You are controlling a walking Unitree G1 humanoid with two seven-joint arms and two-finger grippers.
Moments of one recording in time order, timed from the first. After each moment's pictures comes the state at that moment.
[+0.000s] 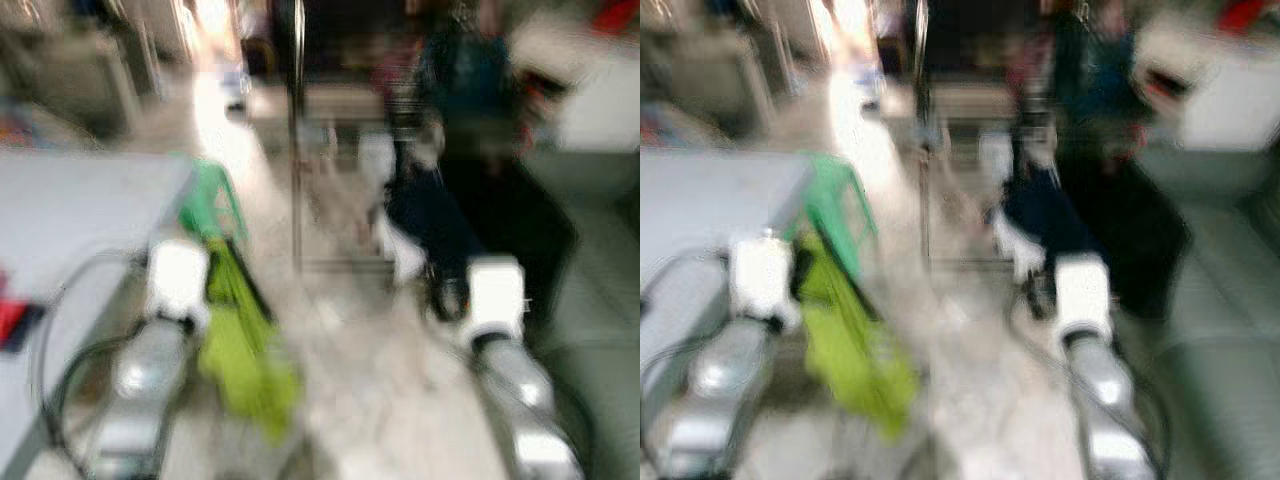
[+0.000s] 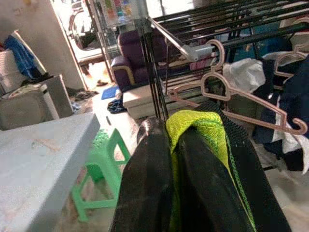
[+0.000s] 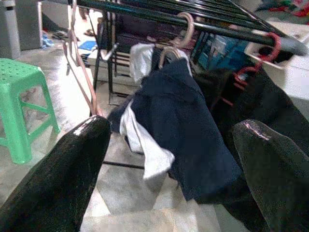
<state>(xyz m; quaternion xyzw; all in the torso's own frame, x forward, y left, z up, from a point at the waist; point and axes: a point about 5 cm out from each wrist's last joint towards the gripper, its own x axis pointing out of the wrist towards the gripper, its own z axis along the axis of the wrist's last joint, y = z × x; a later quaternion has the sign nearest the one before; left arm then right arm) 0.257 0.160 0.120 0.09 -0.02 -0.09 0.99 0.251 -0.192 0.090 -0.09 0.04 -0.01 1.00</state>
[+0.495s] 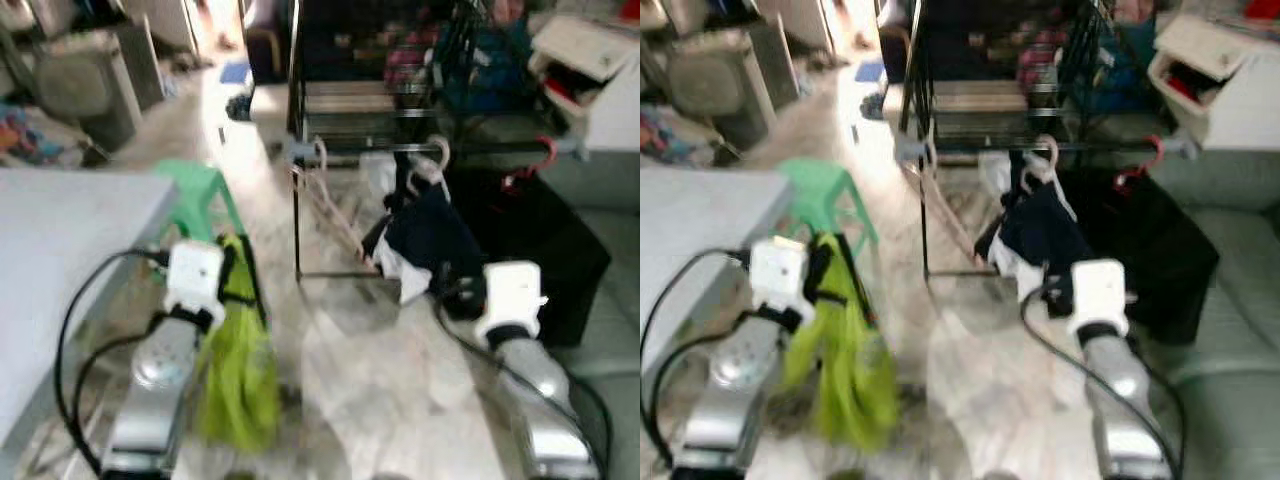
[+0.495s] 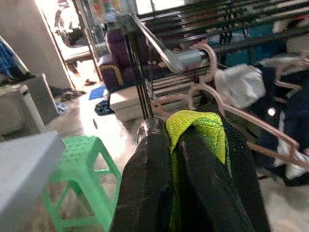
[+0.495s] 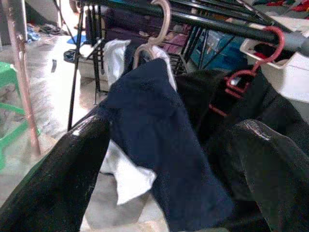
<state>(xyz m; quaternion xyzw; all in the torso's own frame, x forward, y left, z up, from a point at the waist) 0.258 0.154 0.120 0.08 -0.03 -0.10 0.99 0.253 -0.198 0.092 -0.10 0.04 0.00 0.99</state>
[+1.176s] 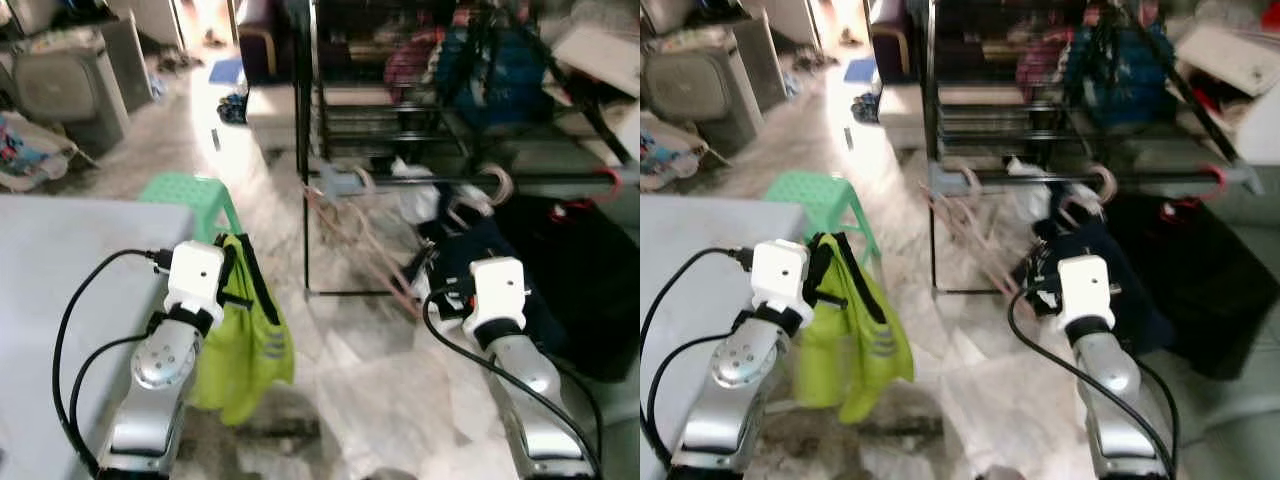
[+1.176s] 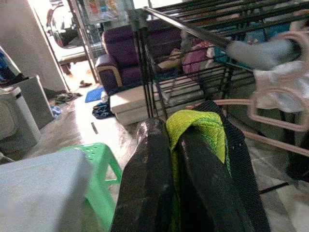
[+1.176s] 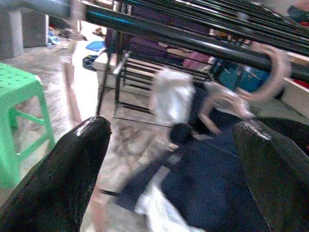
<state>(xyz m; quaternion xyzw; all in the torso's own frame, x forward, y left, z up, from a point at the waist) 0.259 0.154 0.120 0.09 -0.03 -0.10 0.99 0.256 -0.188 0.095 -0.11 0.02 0.04 0.99</state>
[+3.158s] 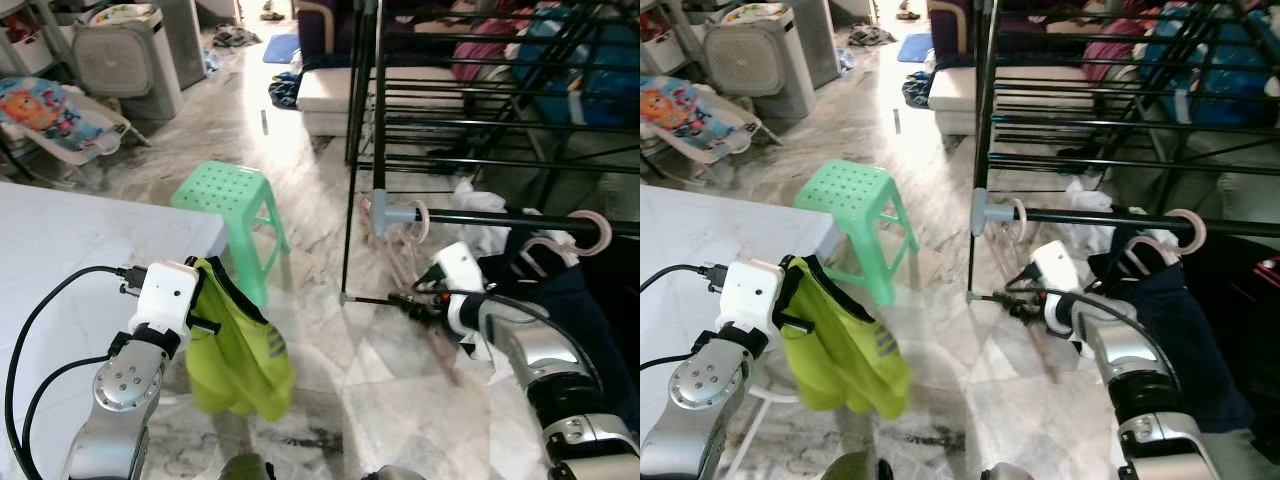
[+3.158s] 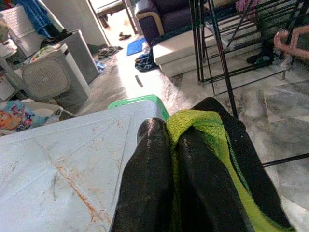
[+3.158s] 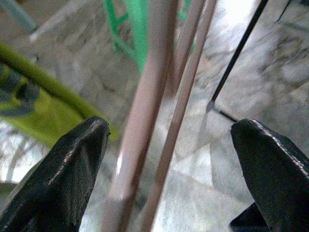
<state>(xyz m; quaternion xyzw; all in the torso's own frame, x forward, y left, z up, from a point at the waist) 0.236 0.185 0.112 0.15 0.04 -0.08 0.98 0.304 -0.196 0.060 -0.06 0.29 0.28 0.91</state>
